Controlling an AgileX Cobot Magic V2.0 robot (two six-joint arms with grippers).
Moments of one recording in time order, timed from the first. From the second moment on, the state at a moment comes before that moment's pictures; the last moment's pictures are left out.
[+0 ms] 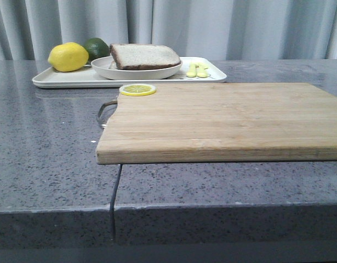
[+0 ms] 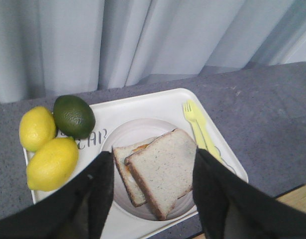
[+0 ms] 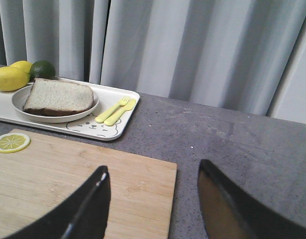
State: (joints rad) left arm -0.06 1.84 -2.35 -0.46 1.15 0.09; right arm 0.23 0.35 -0.53 -0.02 0.32 -0.06
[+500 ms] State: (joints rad) left arm -0.27 1.45 -2.06 -0.24 1.10 0.09; right arm 0.23 0.35 -0.53 -0.03 0.35 -0.06
